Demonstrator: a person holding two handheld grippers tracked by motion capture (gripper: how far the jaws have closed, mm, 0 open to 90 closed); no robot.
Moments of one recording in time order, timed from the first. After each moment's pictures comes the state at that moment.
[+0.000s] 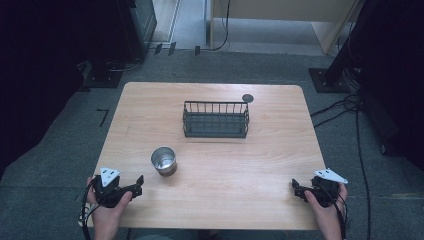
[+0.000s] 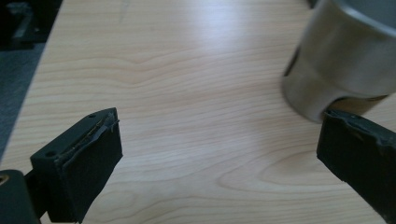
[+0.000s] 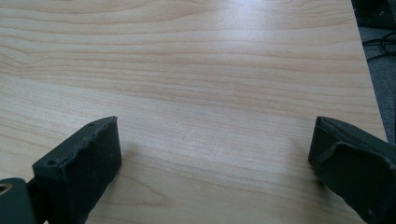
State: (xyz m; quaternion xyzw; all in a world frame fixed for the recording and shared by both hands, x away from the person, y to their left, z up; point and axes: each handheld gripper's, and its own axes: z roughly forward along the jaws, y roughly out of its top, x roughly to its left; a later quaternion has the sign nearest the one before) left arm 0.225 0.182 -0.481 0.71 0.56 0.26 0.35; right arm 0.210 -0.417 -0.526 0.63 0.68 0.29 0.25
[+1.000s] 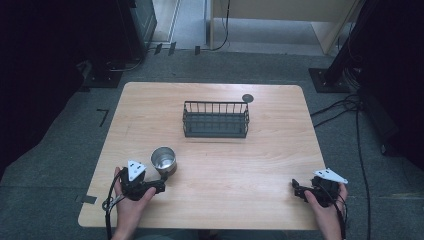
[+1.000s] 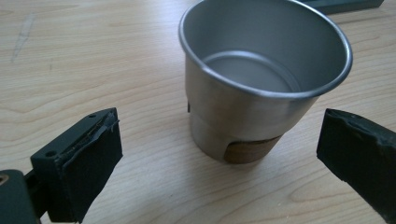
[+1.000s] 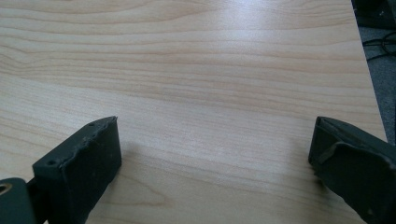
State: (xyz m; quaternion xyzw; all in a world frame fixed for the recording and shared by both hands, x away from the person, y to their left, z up) left arm 0.245 0.126 -0.487 0.73 0.51 0.24 0.38; right arm 0.210 -0.417 -0.526 0.63 0.68 0.29 0.25
